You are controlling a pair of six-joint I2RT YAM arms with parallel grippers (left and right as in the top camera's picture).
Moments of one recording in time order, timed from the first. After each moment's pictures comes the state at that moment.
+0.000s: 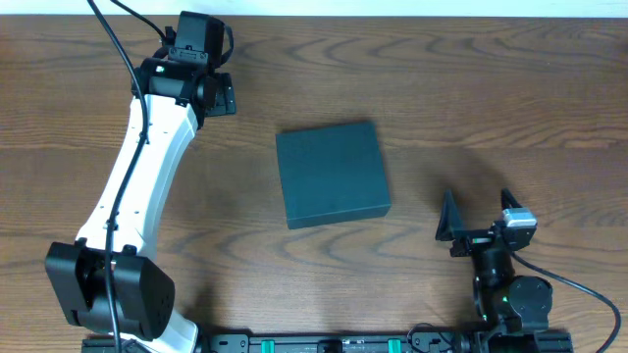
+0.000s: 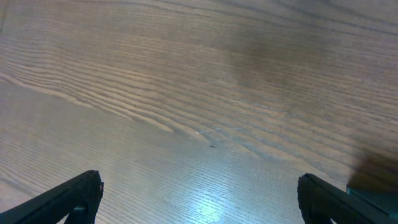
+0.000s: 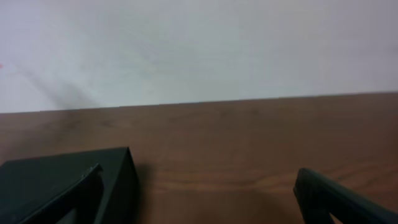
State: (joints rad) left arm -0.18 1.74 1.64 -1.02 -0.40 -0.27; right arm 0.05 0.03 0.08 -0.06 -0.03 0.14
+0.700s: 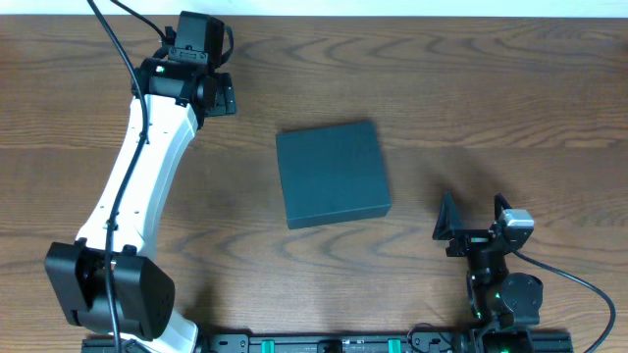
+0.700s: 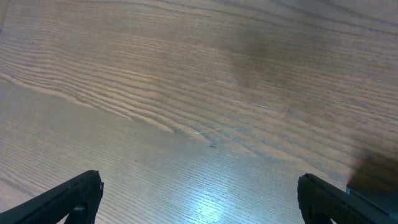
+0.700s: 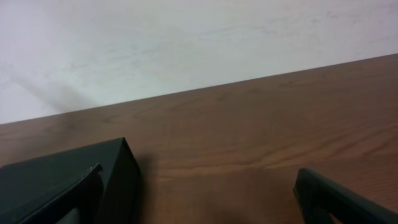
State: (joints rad) left arm -0.18 1.74 1.64 -1.01 -0.40 -0.27; right arm 0.05 0.01 0.01 -0.05 -0.01 0.24
